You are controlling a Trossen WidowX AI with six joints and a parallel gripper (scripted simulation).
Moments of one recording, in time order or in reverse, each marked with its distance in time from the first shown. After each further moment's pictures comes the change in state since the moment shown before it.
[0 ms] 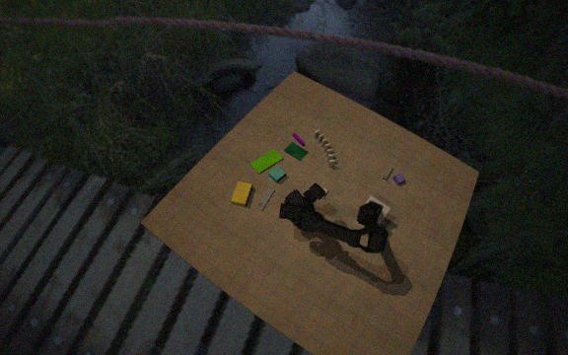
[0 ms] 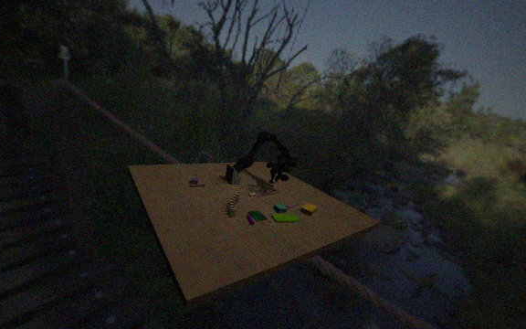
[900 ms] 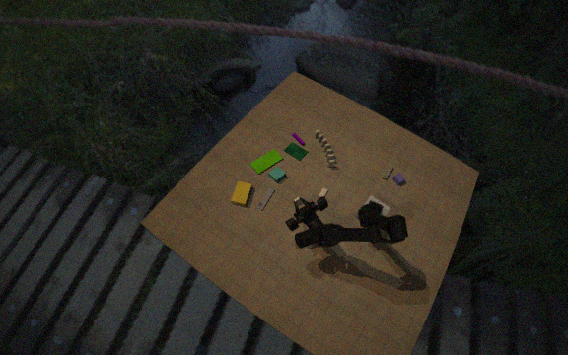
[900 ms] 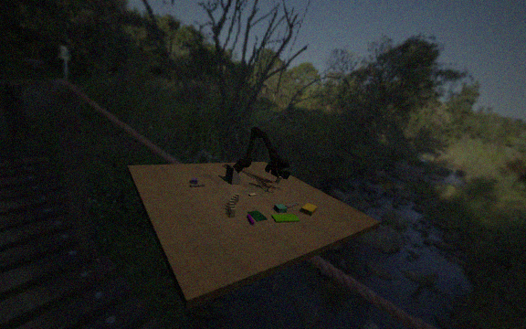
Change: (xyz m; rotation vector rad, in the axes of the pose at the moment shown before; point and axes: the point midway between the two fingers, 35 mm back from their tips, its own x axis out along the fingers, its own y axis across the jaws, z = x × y) arm -0.037 0.019 0.002 0.329 -0.693 0.119
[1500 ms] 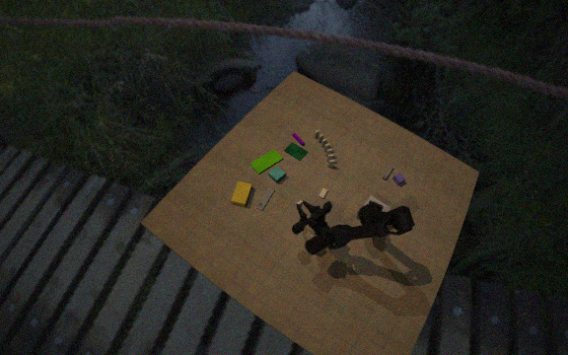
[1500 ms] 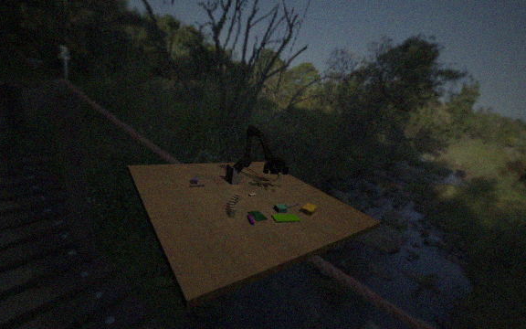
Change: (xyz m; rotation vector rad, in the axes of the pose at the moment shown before) arm -0.027 -0.004 0.008 0.272 -0.207 0.104
